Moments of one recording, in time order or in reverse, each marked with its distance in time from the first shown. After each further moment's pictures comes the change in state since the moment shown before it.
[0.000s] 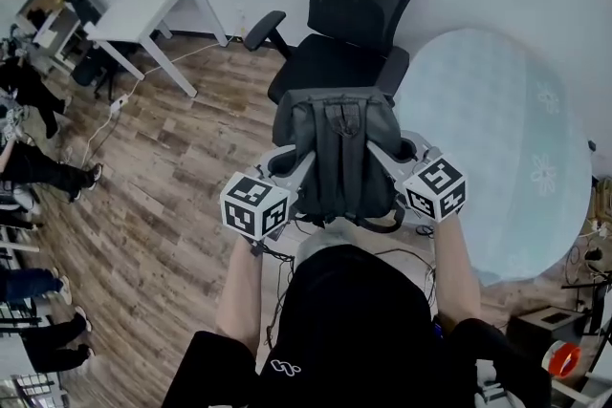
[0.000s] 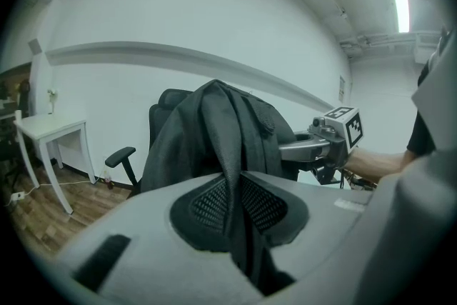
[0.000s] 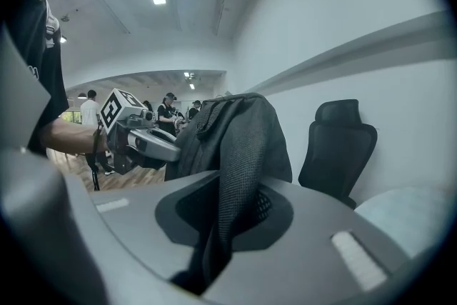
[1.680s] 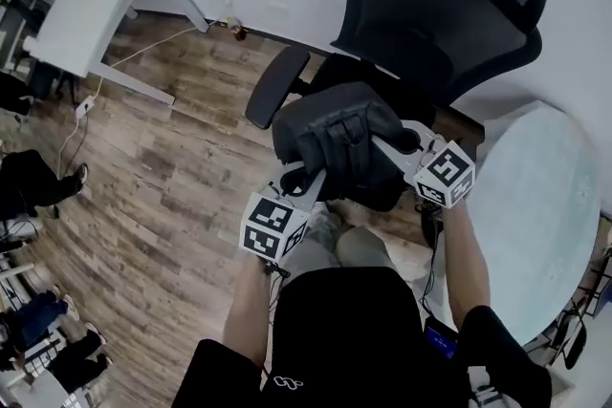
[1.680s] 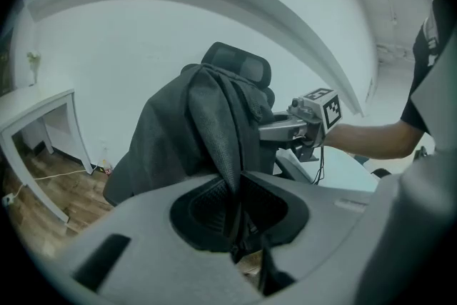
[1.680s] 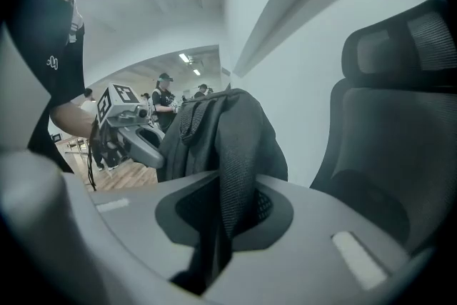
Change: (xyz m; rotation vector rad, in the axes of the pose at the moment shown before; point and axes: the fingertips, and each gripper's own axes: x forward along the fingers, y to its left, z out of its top) left arm 0.259 0.426 0.040 -0.125 0.208 -0.028; right arm 0.438 -0.328 0.006 0.030 0.155 0.161
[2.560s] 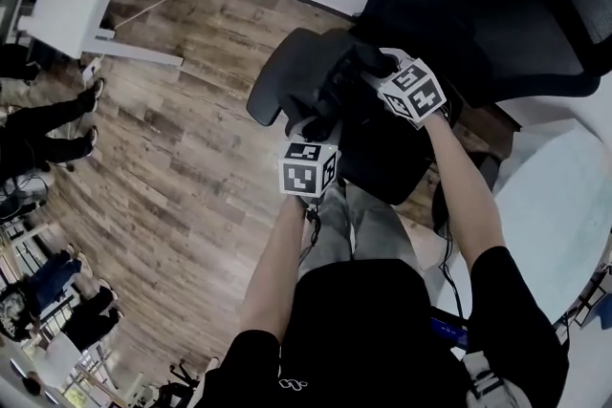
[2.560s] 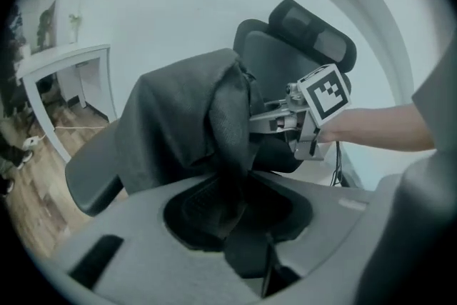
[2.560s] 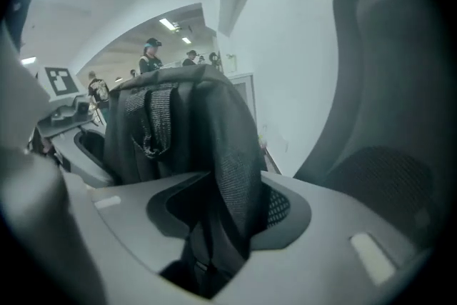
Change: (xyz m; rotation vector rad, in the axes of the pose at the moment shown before) left arm 0.151 0.129 -0.035 -0.293 0.105 0.244; right arm 0.184 -0.170 -0.086 0.059 0.266 0.001
